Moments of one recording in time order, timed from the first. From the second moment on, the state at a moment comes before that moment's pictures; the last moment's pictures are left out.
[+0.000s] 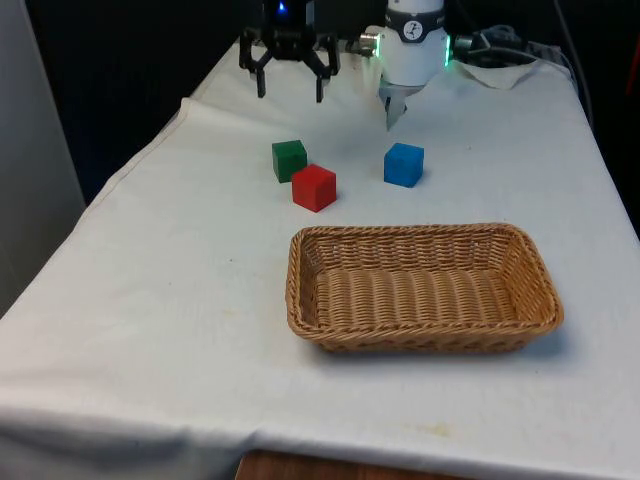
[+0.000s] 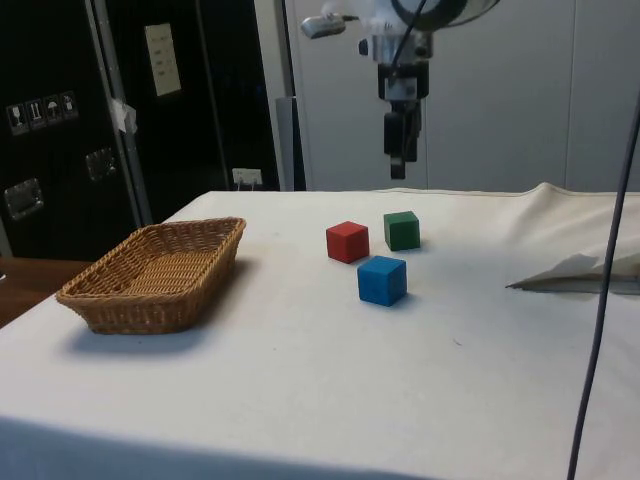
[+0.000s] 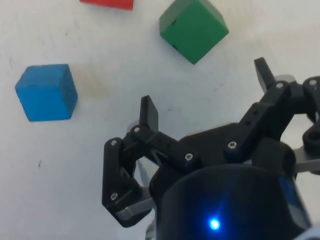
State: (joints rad) arm 0.30 -0.06 -0.72 -2.59 -0.12 2.60 -0.31
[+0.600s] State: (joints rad) arm 0.31 0.09 -0.67 -2.63 -0.01 2.79 -0.35
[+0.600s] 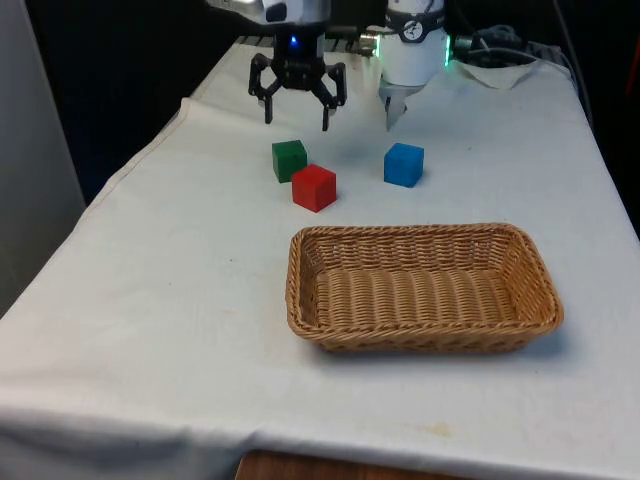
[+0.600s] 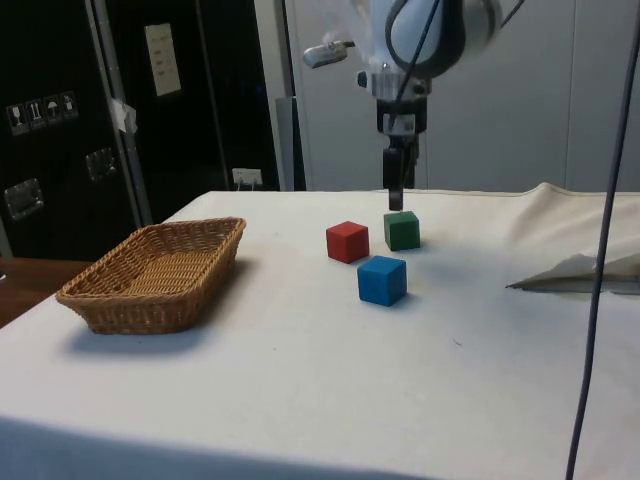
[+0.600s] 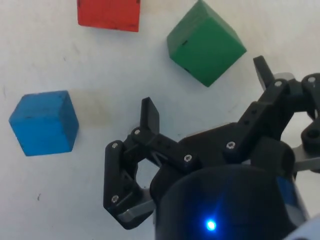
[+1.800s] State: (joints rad) arm 0.30 0.26 -0.64 -2.58 0.00 2.91 -0.41
